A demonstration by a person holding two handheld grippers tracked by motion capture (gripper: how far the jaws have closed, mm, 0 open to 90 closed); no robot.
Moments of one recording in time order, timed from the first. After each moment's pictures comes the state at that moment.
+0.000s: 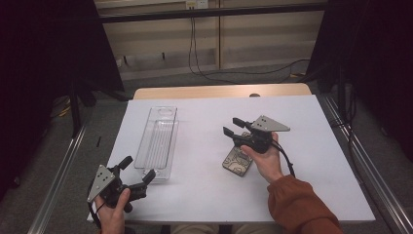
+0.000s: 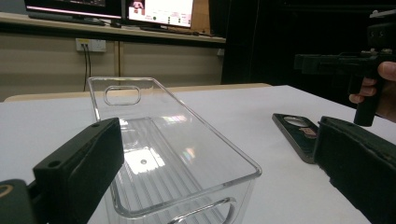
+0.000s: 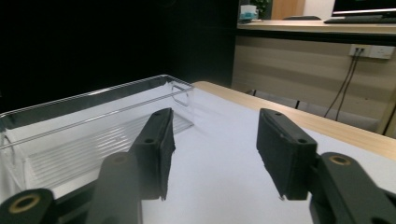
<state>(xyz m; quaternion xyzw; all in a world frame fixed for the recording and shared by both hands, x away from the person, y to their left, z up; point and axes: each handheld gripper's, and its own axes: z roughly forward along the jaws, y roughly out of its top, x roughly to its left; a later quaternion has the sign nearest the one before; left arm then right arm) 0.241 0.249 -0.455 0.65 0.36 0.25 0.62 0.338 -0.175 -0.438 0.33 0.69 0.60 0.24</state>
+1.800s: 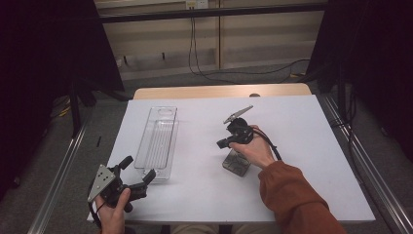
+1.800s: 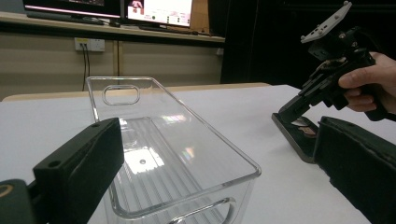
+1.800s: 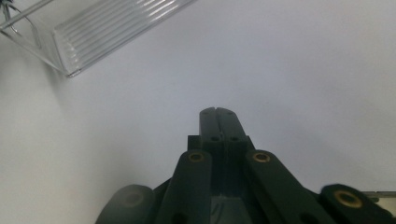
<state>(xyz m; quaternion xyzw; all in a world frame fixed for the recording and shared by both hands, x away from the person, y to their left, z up) 0.241 0.249 -0.455 0.65 0.36 0.25 0.62 0.377 -0.137 -0.435 0.36 0.86 0.36 0.01</state>
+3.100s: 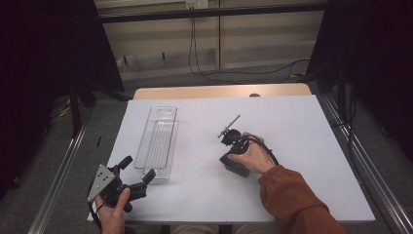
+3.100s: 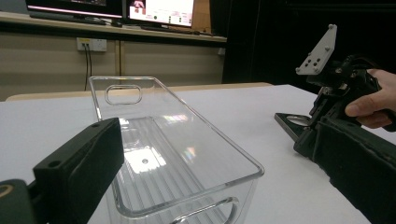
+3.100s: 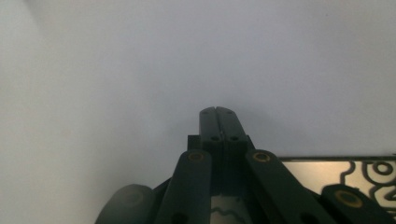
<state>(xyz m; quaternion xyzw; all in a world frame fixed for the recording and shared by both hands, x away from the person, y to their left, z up) 0.241 0.250 -0.455 0.65 0.37 0.25 0.62 0.367 -0.124 -0.459 0.35 0.90 0.25 -0.05</state>
